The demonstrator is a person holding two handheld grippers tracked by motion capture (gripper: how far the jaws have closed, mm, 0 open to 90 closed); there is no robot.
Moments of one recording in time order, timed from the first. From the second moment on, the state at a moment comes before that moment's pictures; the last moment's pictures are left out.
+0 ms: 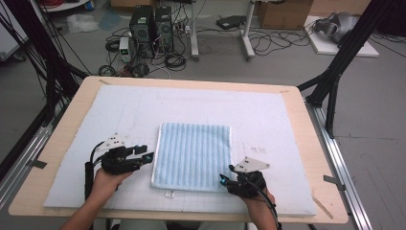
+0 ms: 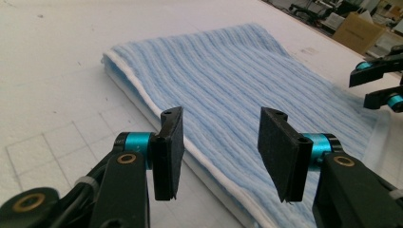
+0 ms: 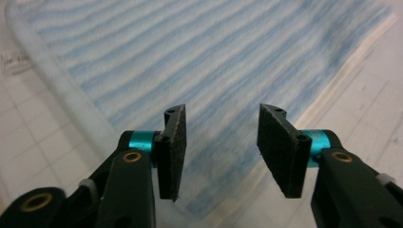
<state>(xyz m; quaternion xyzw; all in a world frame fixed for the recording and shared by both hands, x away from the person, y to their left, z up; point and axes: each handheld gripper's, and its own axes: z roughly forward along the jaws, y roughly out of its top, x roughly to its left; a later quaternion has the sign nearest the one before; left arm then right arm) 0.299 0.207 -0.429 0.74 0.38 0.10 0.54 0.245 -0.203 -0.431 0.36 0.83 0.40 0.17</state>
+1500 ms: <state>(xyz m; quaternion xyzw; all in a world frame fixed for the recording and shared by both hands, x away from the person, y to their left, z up) 0.415 0.154 -0.451 0.79 0.41 0.14 0.43 0.337 -0.203 -0.428 0.39 0.80 0.42 0.18</state>
